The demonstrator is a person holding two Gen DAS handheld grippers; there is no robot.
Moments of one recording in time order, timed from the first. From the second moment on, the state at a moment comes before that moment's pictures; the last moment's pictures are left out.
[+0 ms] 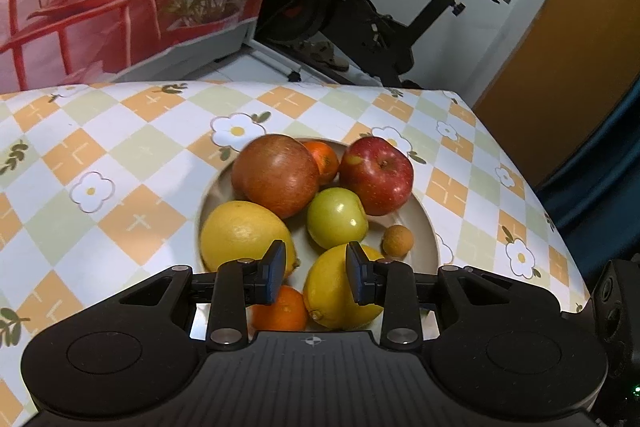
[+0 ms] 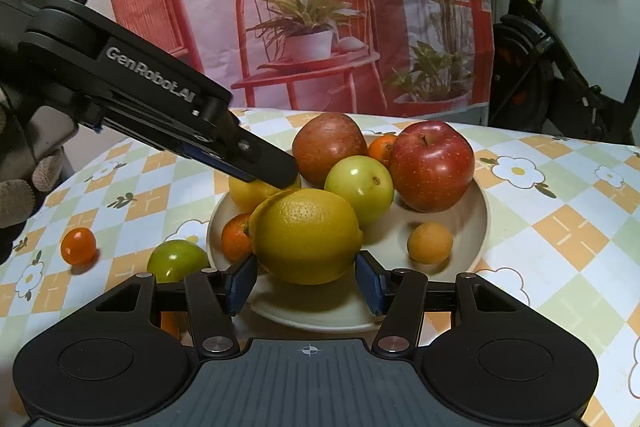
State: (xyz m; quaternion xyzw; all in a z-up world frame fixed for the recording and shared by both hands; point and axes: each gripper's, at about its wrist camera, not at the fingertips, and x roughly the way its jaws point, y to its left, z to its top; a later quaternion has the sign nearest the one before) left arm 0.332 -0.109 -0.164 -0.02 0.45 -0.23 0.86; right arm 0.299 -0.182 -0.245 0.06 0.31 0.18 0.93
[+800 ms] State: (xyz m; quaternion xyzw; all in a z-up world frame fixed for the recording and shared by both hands) left arm 0.252 0.021 -0.119 -0.03 0.36 -0.11 0.93; right arm 0.238 -0.166 -0.233 0.07 0.29 0.19 0.94
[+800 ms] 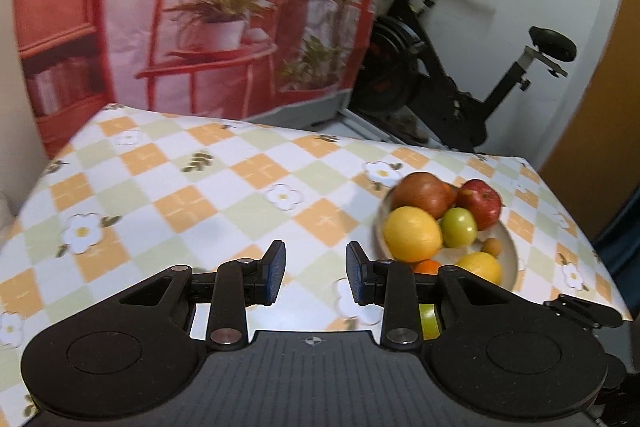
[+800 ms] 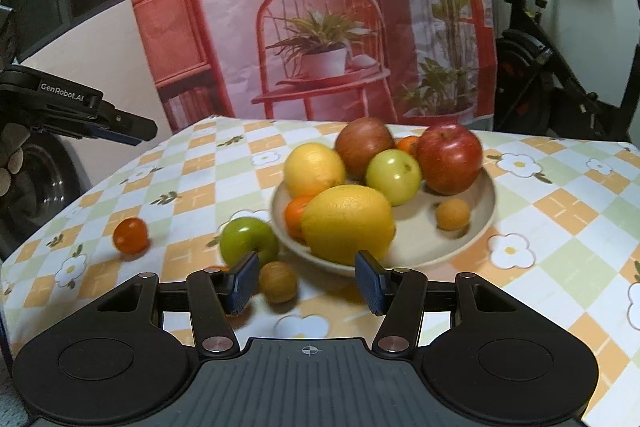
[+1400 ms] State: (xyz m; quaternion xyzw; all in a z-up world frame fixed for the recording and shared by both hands) left arm 0.224 0.054 -0.140 -0.06 0.37 -0.07 0.93; right arm 0.235 -0.133 -0.231 0.04 0.31 0.21 0.93
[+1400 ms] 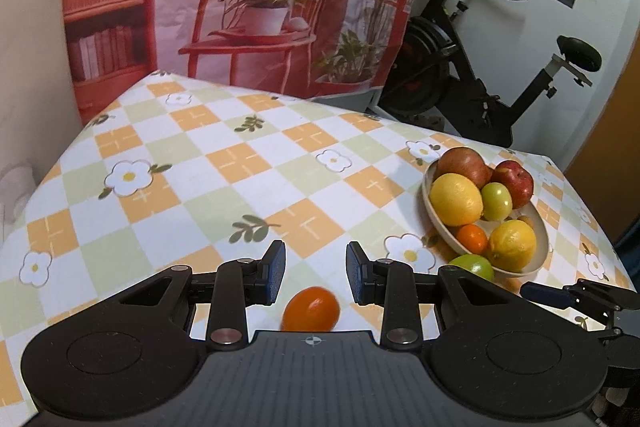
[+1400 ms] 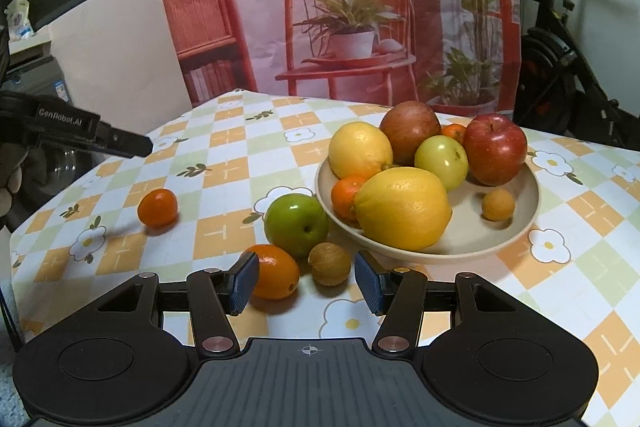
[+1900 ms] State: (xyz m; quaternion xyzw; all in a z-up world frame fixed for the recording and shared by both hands) left arm 0.217 0.057 -0.157 -0.06 0.38 -0.08 0.92; right arm 0.237 -0.117 -0.231 0.03 0.31 0.23 0.92
